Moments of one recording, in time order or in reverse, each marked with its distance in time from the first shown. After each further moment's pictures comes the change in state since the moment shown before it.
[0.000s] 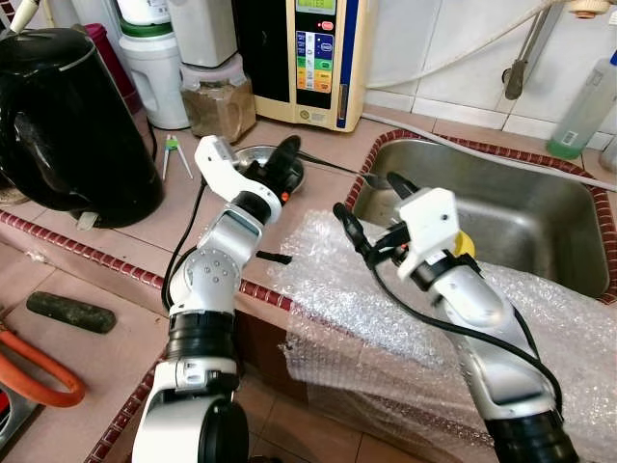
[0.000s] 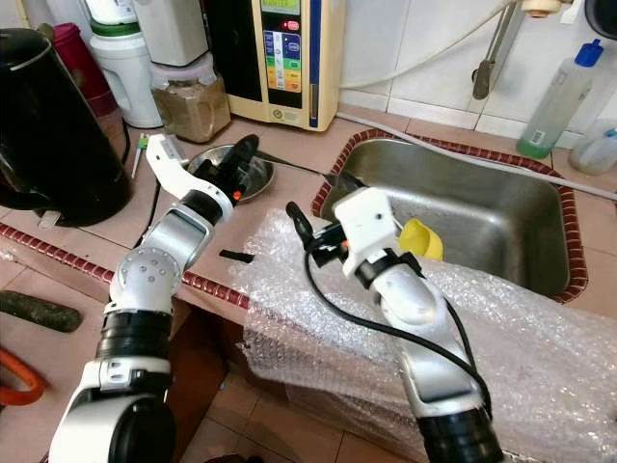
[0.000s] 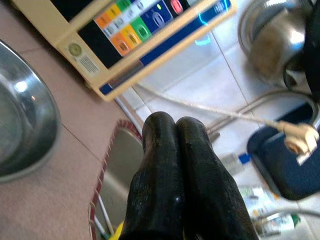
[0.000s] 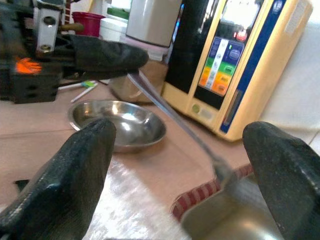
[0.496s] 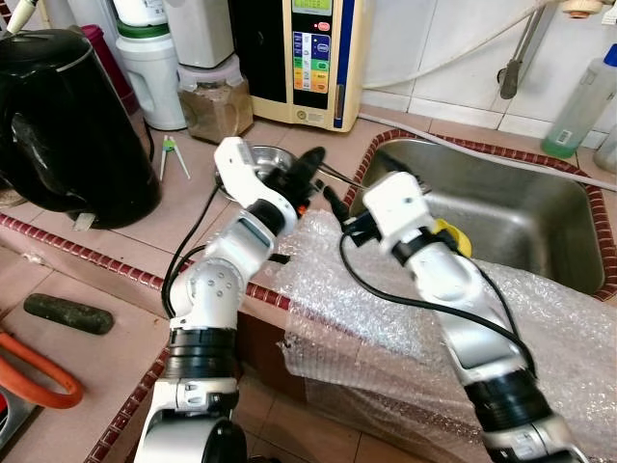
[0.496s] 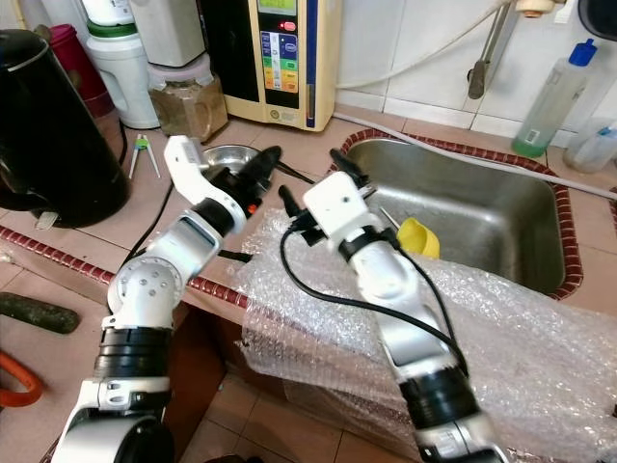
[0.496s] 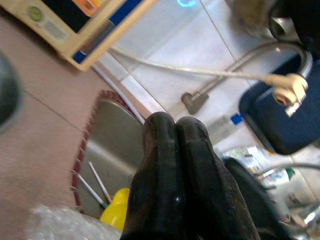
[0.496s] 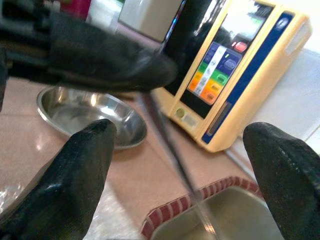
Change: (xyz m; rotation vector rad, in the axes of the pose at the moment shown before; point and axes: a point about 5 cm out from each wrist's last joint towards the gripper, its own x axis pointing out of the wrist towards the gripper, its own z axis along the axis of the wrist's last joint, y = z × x) left arm -0.008 -0.019 -0.017 0.080 0.110 -0.057; right arm 0.033 0.005 -0.007 -0.177 0.029 -0.007
